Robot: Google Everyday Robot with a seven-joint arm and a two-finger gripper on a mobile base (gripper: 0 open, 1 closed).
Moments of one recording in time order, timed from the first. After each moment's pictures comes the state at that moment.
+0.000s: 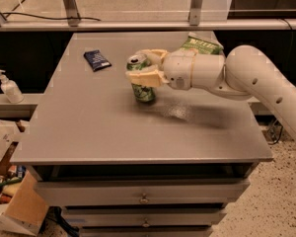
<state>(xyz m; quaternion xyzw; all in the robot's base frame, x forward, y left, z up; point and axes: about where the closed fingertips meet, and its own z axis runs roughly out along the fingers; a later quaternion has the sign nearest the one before) 0.611 0.017 0.907 -0.48 0.58 0.33 0.58</state>
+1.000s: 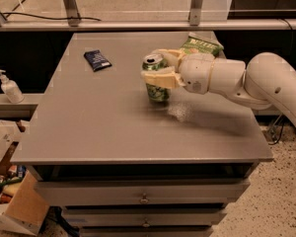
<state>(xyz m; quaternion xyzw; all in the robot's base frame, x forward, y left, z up) 0.602 -0.025 0.915 -0.46 0.57 0.31 0.61</state>
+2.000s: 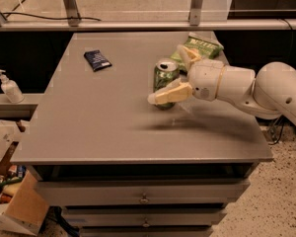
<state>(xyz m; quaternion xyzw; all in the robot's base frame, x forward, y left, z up) 0.595 -0.048 0.904 -0.43 0.59 0.29 0.61</state>
